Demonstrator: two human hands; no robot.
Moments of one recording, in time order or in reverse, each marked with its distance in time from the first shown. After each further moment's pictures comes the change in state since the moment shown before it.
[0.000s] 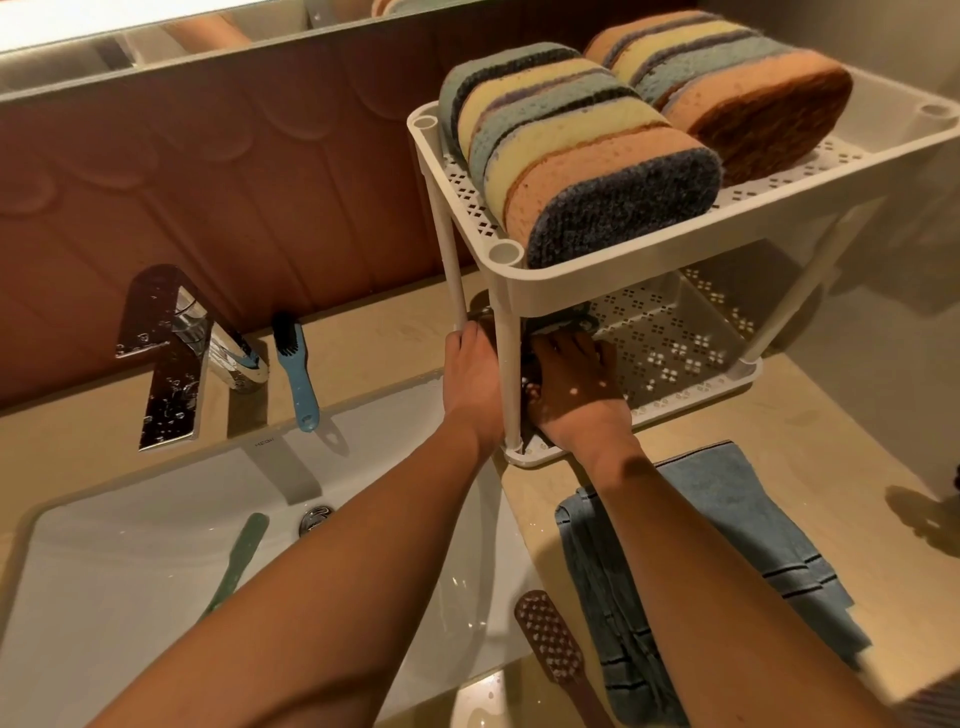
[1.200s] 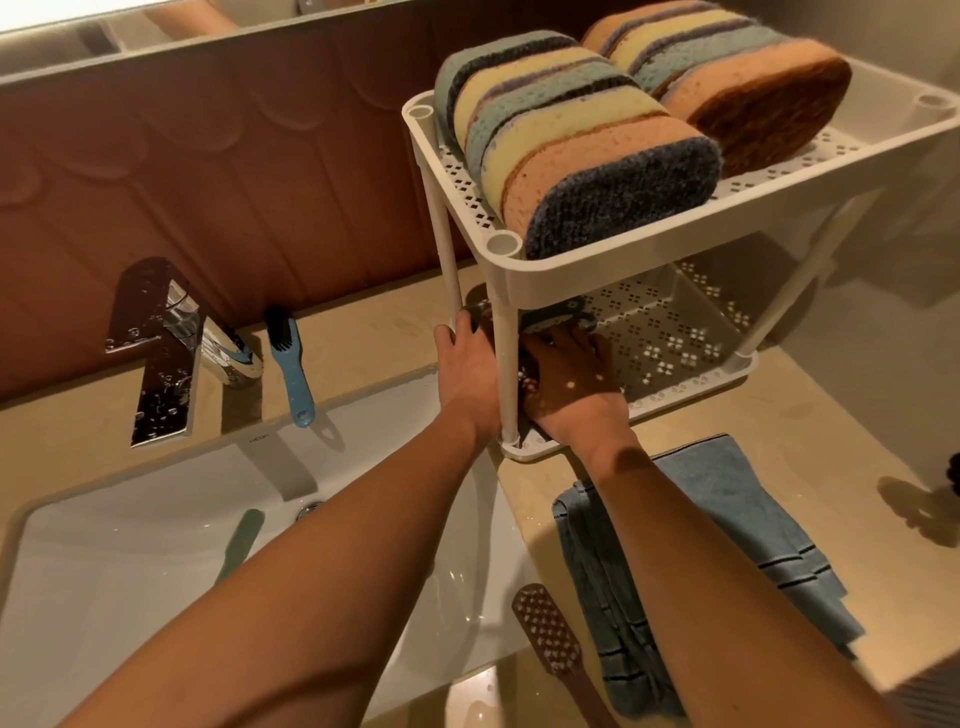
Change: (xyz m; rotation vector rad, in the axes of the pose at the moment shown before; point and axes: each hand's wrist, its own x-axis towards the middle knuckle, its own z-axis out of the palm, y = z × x) left_hand 0.016 -0.022 0.015 0.299 0.014 0.111; right_hand 0.000 0.002 0.003 0.013 0.019 -0.008
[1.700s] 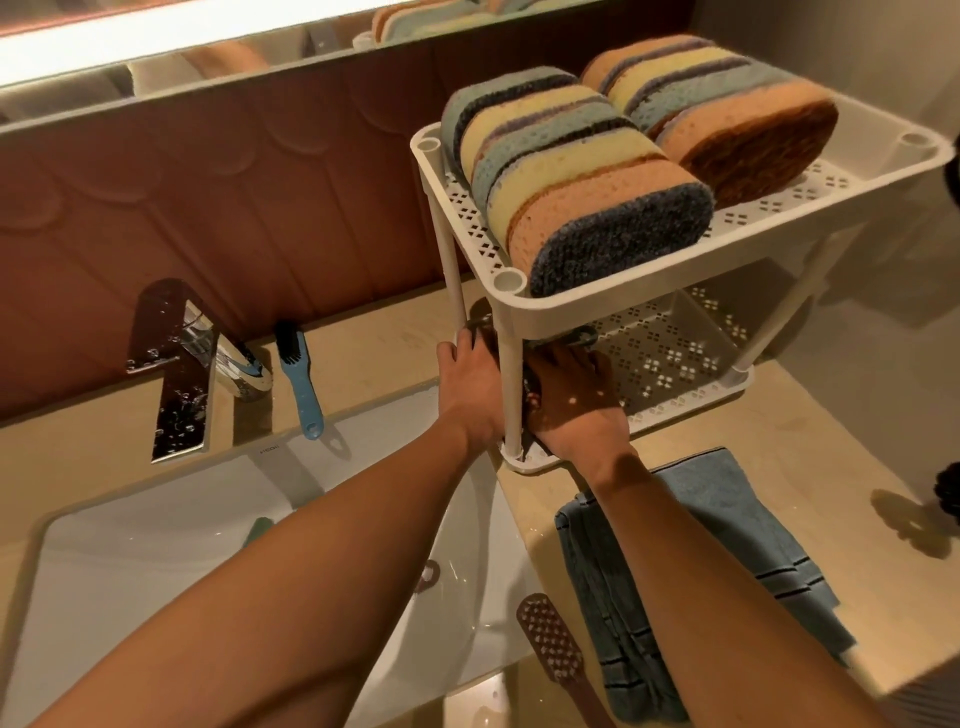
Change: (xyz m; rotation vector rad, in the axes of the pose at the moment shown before) left_hand 0.001 -0.002 -0.016 0.067 -0.102 0.073; right_hand -0.004 0.004 0.008 -0.039 0.030 -0.067
